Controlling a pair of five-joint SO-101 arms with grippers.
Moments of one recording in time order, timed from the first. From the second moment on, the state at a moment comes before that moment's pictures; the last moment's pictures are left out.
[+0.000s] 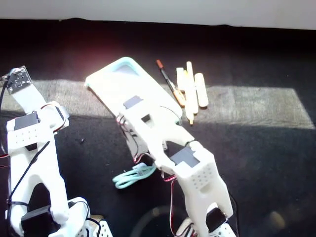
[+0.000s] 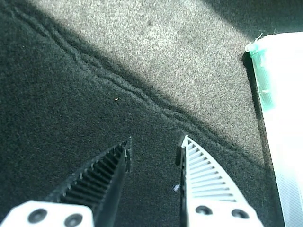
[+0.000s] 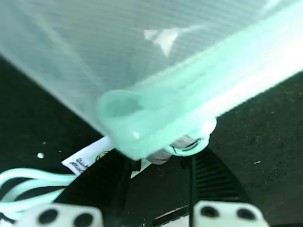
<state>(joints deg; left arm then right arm) -27.6 -23.3 42.4 49.5 12.1 -39.7 34.5 -9.7 94.1 -21.3</state>
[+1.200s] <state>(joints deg) -27.6 -23.3 42.4 49.5 12.1 -36.2 22.4 -2.8 91.1 8.0</state>
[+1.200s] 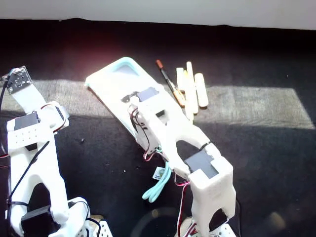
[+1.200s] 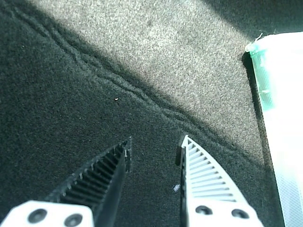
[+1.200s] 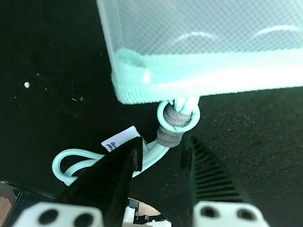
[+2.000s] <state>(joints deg) -23.6 -23.3 42.4 49.5 12.1 -29.3 20.1 7.3 79.8 9.4</state>
